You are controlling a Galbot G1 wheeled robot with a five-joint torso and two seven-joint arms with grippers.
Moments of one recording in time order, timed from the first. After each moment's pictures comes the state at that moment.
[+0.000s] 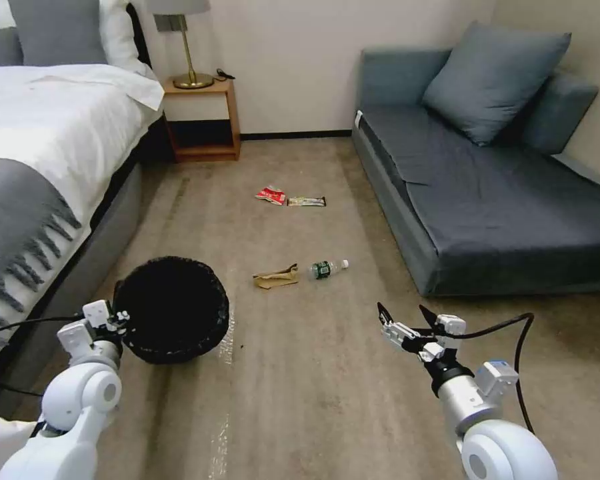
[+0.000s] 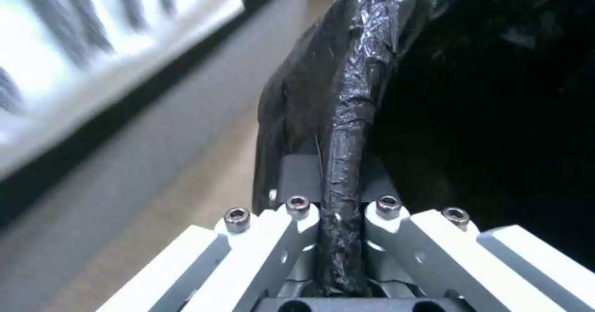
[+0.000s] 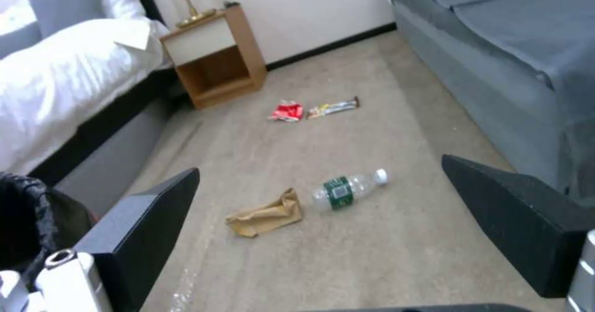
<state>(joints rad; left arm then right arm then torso) 1.41 -1.13 -0.72 -1.94 -0.58 0.36 -0.43 -1.63 1.34 0.53 2.22 0.48 -0.23 0.00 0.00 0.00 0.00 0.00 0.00</state>
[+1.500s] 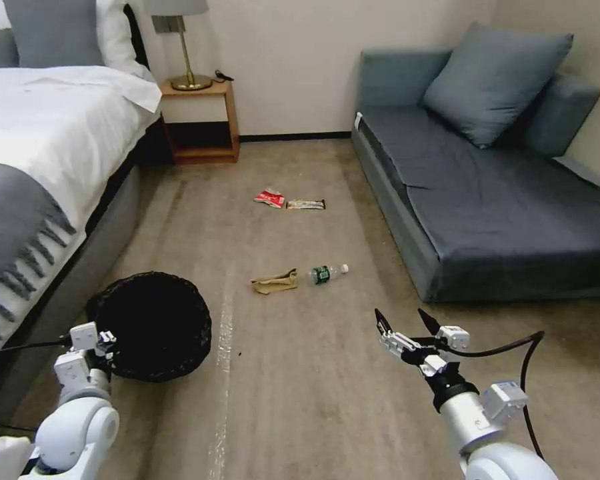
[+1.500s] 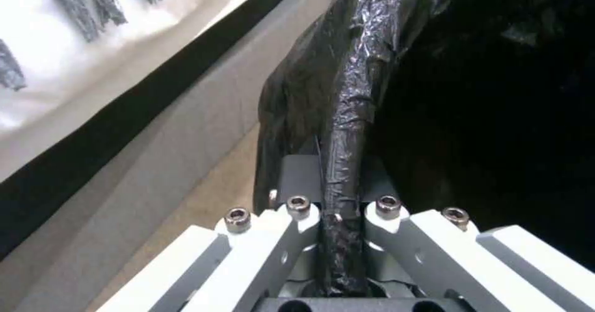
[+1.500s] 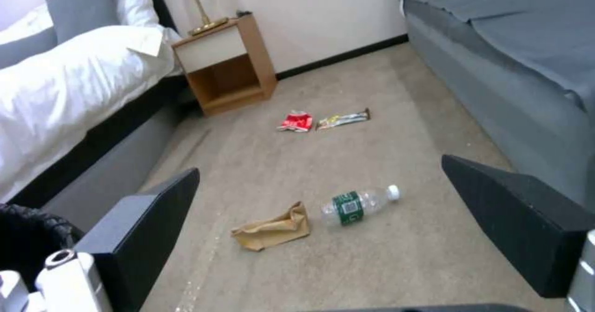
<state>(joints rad) 1.50 -1.13 -0.72 -1.86 -0.47 0.25 -0.42 -1.71 1.37 0.52 2.24 0.43 -0.16 -0.05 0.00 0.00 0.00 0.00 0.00</state>
